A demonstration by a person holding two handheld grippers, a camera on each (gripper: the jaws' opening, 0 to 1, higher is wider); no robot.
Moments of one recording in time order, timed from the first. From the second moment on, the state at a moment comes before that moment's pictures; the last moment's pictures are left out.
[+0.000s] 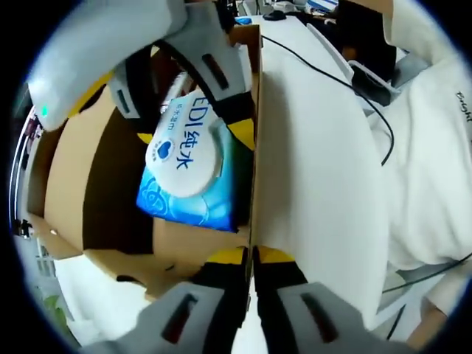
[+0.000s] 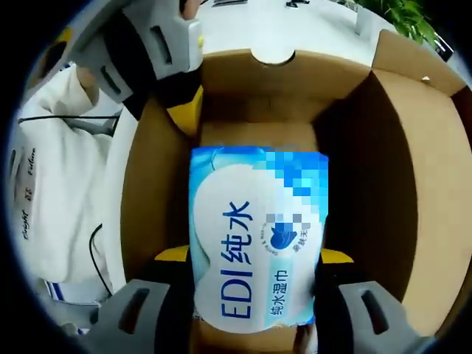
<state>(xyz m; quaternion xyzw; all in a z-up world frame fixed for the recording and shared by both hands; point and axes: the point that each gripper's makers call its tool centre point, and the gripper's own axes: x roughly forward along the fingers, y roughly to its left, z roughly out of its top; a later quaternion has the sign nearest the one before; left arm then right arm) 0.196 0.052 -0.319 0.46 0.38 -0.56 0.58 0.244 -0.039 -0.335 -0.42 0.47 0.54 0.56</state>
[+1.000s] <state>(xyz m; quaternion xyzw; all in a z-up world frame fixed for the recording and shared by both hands) 0.220 0.054 -0.315 0.47 0.36 -0.56 0.58 0.246 -0.036 -0.343 -0.45 0.49 0.55 0.50</state>
